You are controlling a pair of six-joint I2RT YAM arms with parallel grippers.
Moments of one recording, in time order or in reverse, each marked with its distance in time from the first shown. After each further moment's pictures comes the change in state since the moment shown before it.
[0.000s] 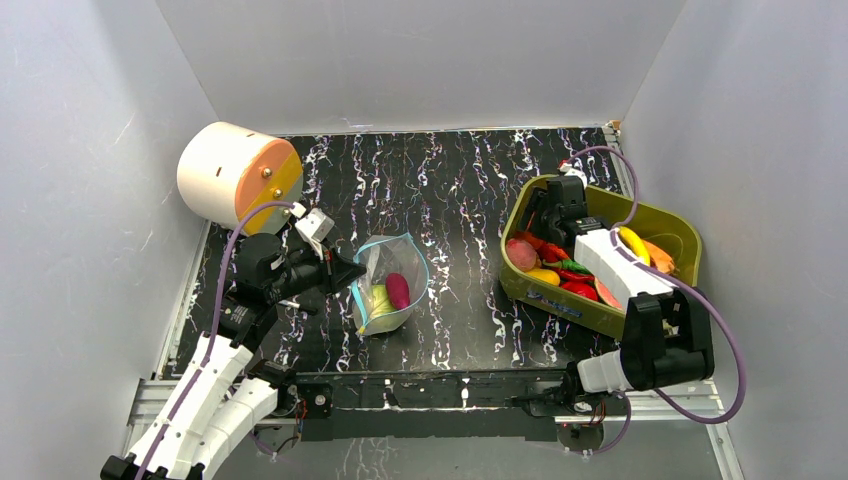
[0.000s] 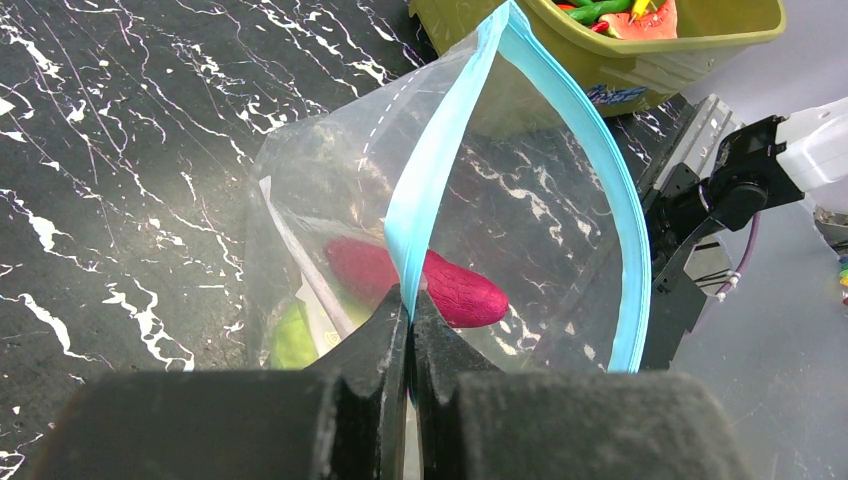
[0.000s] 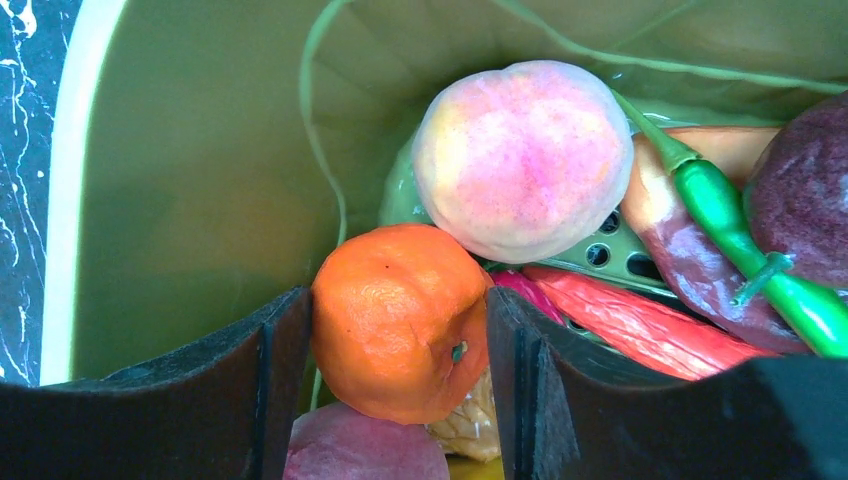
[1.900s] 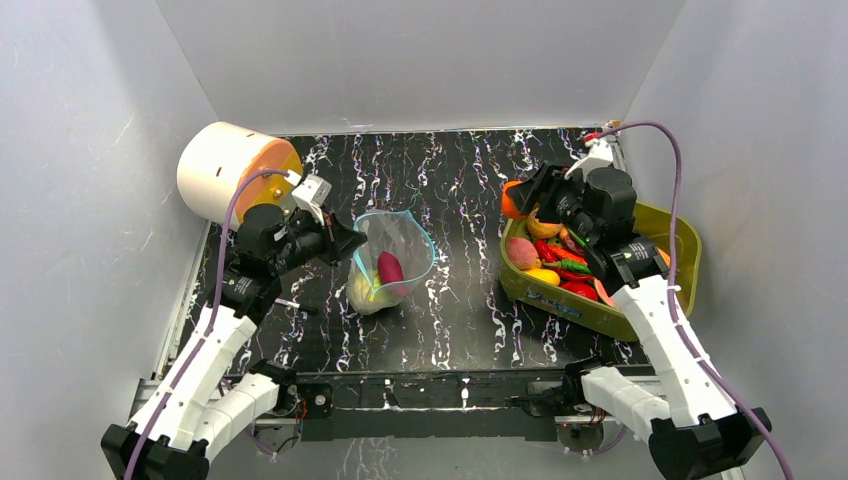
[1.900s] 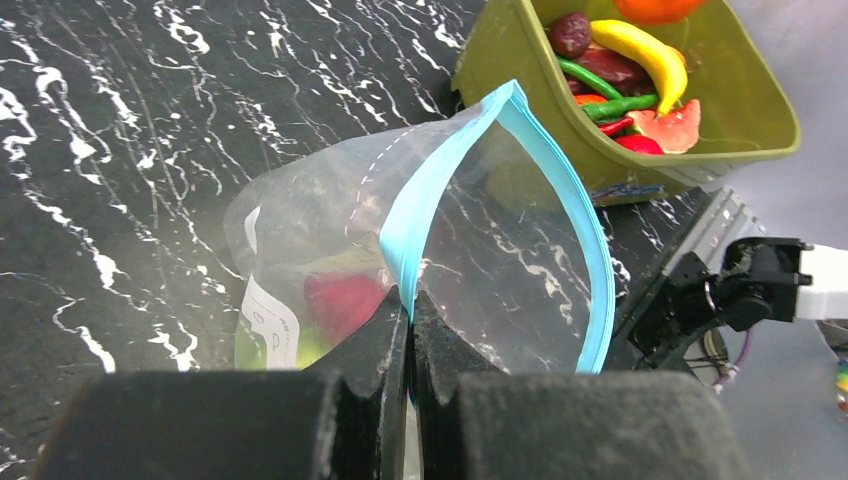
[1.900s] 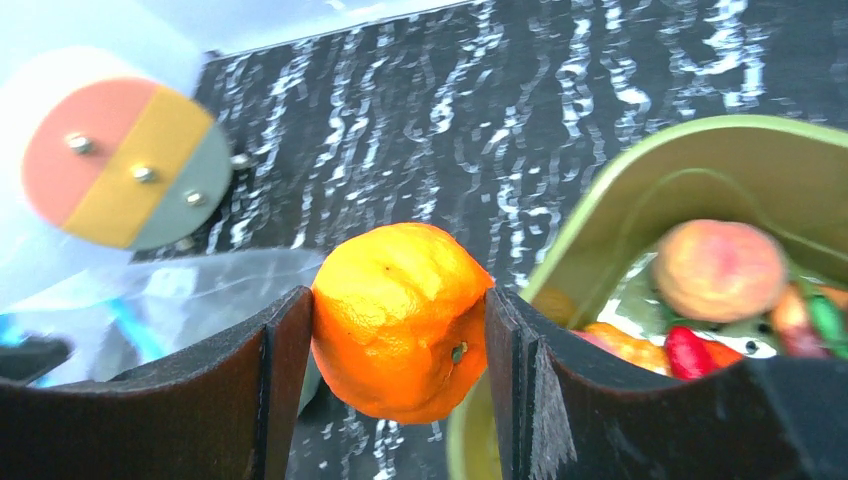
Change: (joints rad) left arm 0.000 0.170 0.159 0.055 -0.098 -0.094; right arm 0.093 -0.435 0.161 -0.112 -0.200 -0.026
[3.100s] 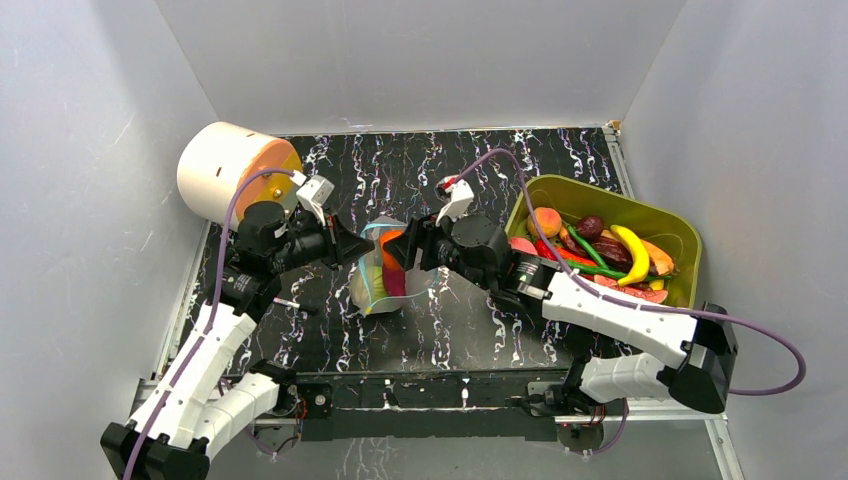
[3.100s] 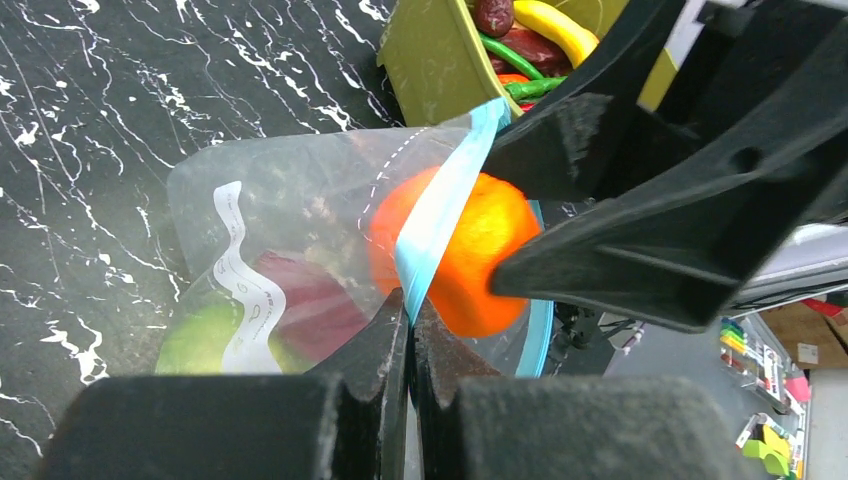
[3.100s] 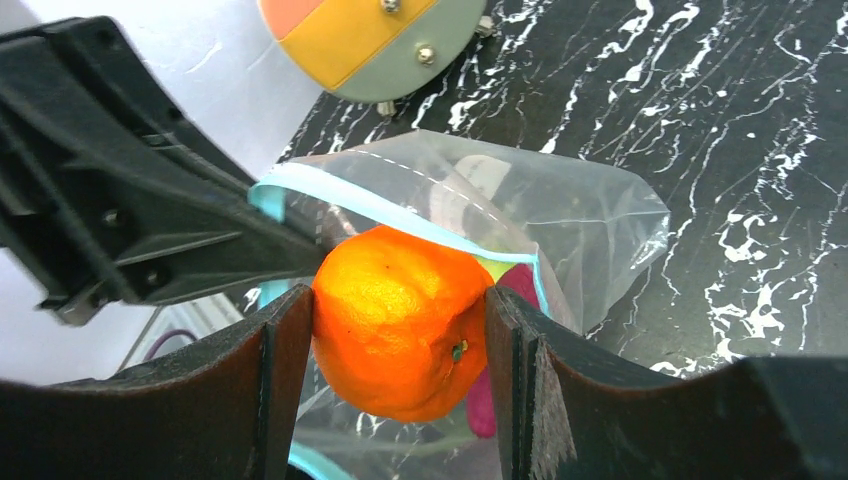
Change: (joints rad) left arm 0.000 0.020 0.034 -0.047 0.114 -0.080; right arm 0.782 0.264 -0.019 0.346 0.307 0.146
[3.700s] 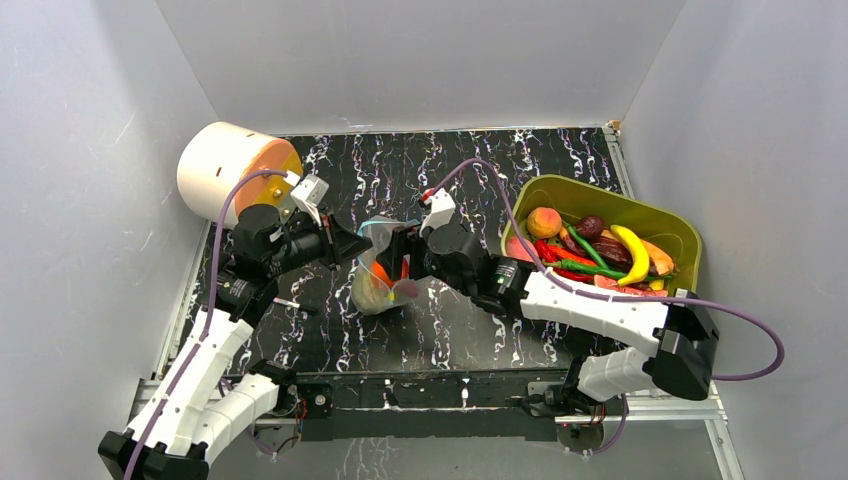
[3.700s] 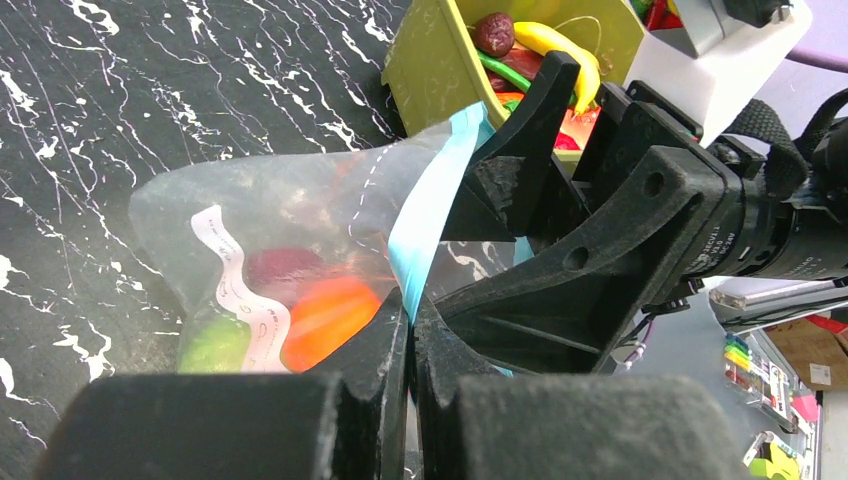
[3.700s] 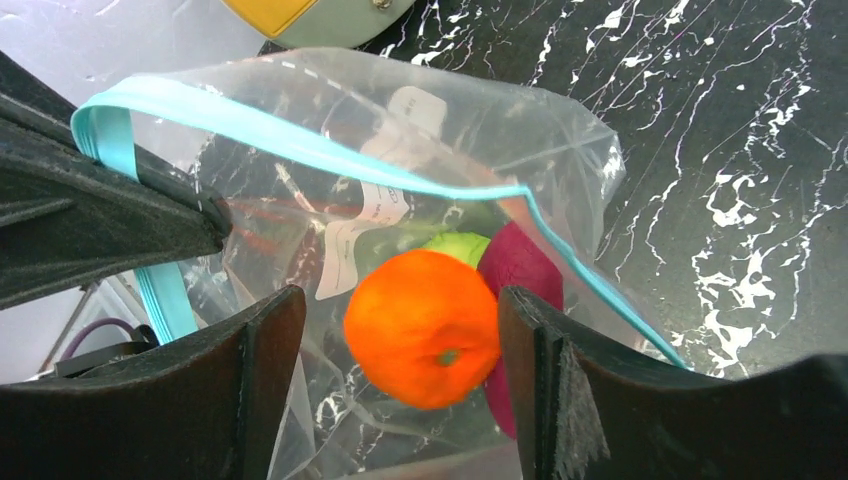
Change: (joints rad) left arm 0.000 -0.034 0.001 0.013 -0.019 -0.030; right arm 0.042 0.112 -0.003 0.002 0.080 -0.006
